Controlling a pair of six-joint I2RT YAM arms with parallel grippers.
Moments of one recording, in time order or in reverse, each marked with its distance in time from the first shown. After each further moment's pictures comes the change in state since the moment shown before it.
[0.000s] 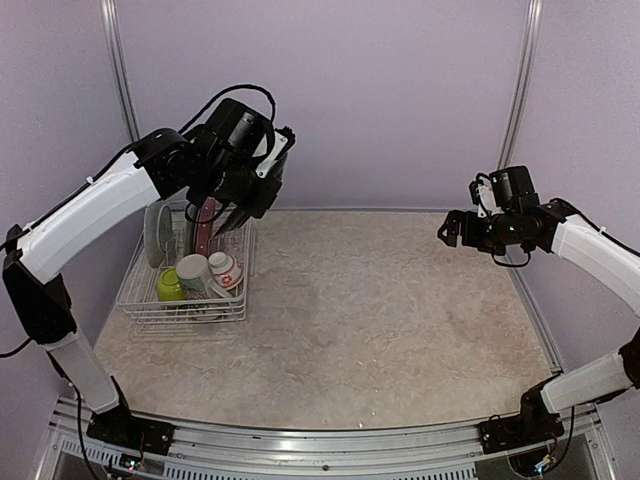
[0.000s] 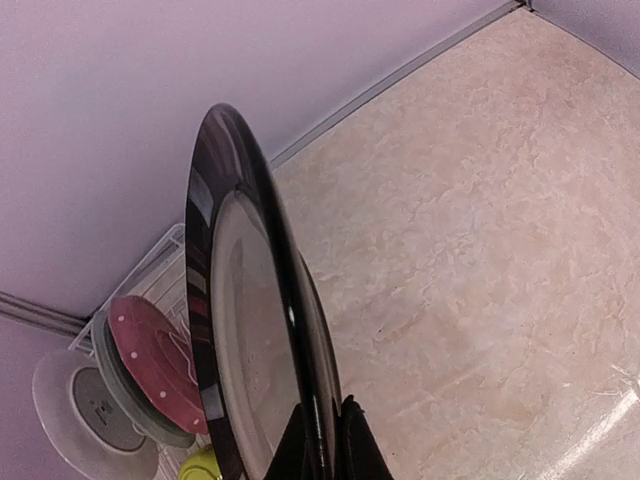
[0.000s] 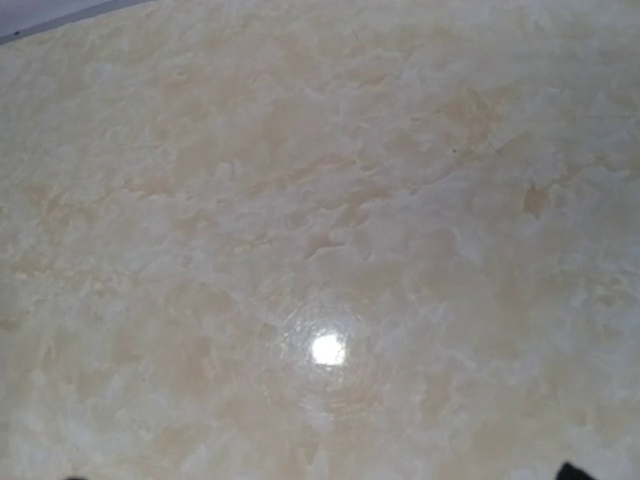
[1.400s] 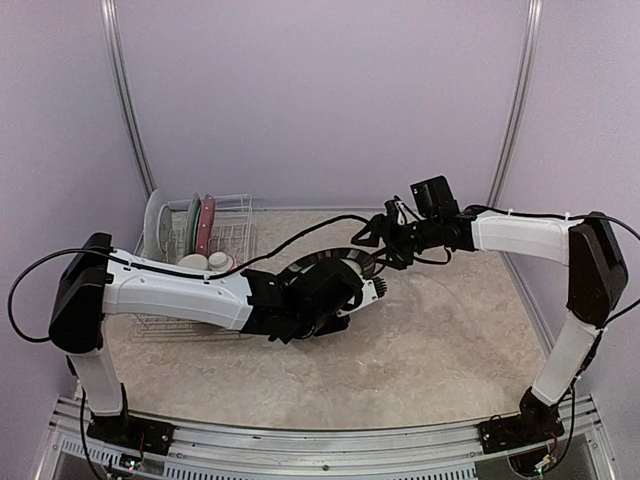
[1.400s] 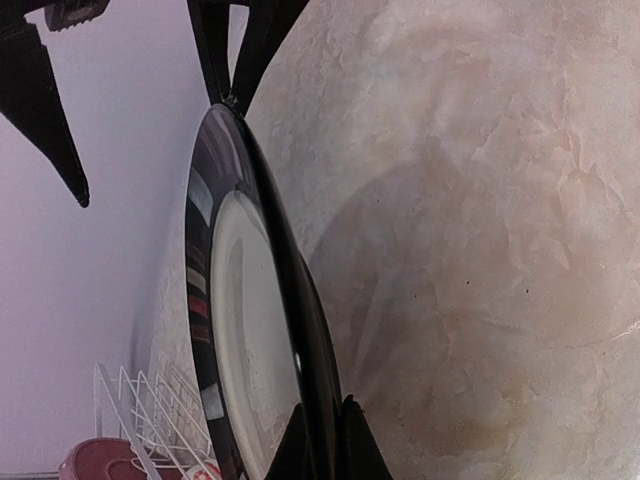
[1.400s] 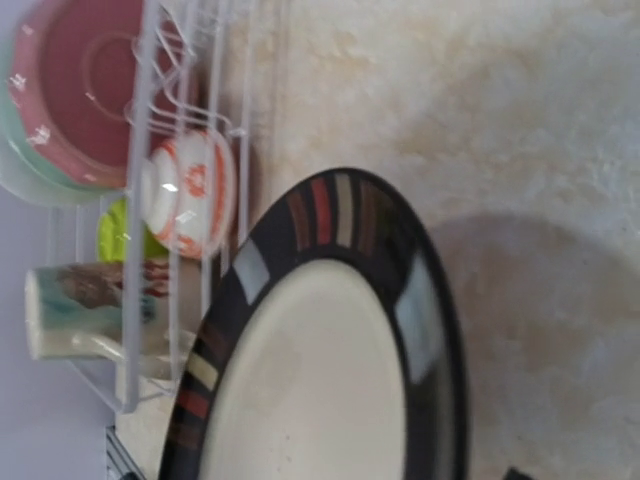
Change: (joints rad) left arm -0.373 0.182 -0.561 0.715 -0.209 0.455; right arm 0.216 0.447 0.140 0.394 -0.487 0.467
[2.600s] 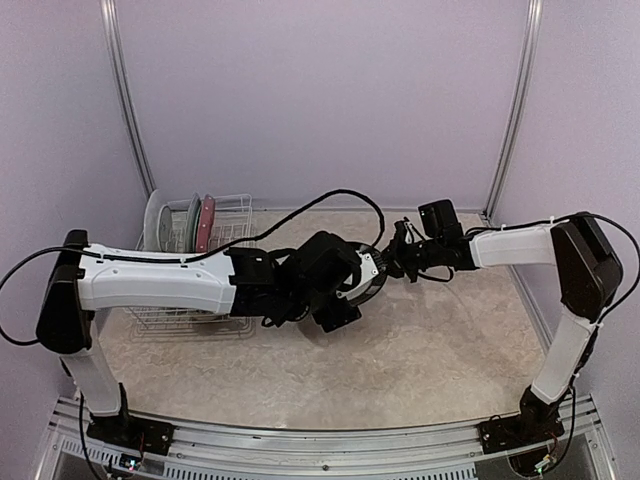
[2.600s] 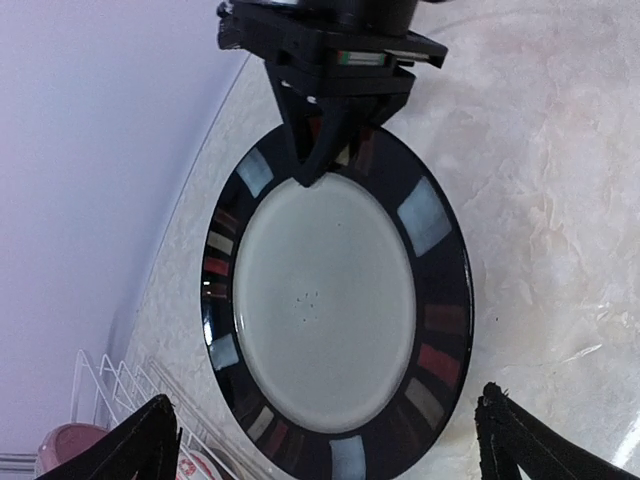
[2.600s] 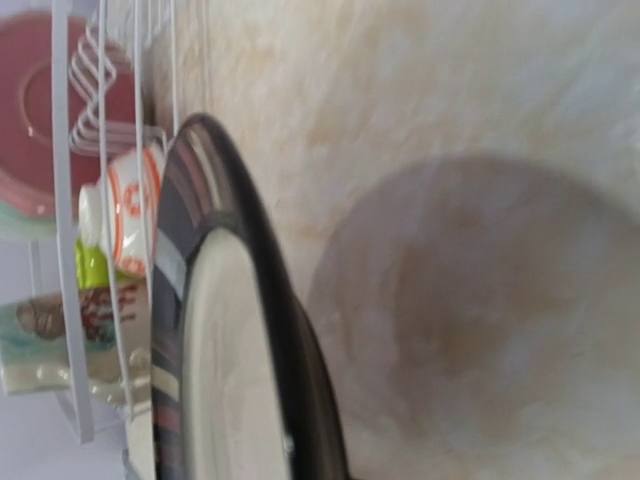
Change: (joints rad) left arm -0.008 -0.028 0.096 -0.139 0.034 -0.143; right arm -0.055 0.068 -0.158 0.212 -0.052 0.112
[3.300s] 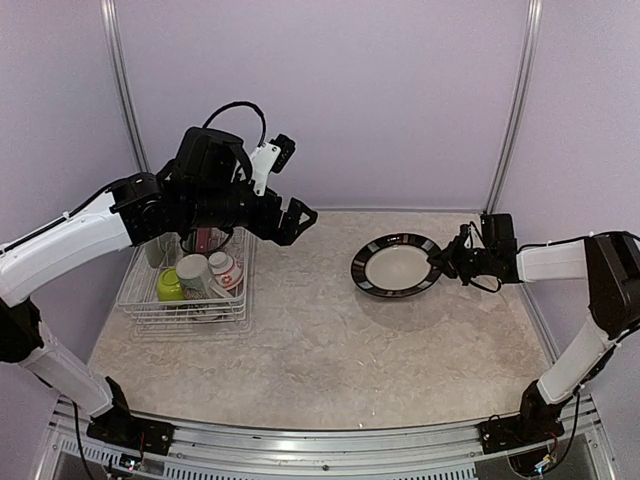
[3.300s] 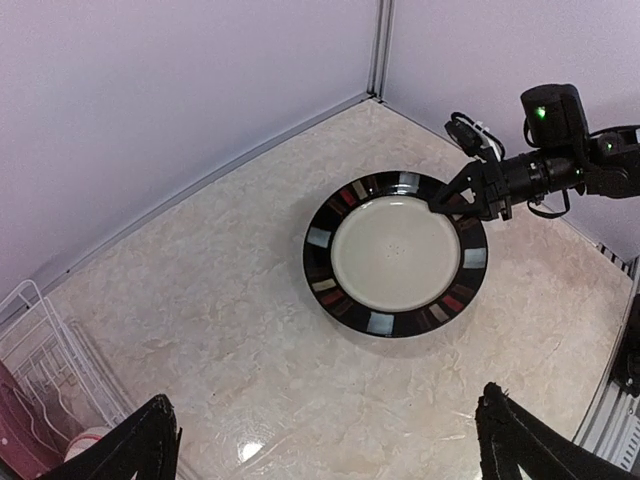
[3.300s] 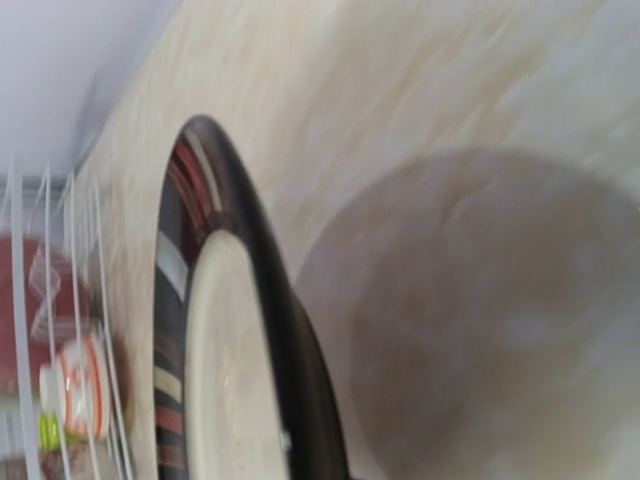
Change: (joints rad) left arm 0.285 -0.366 0.053 -0.111 0.459 -0.418; right arm -0.299 -0.203 -0.292 0.128 0.063 -0.051
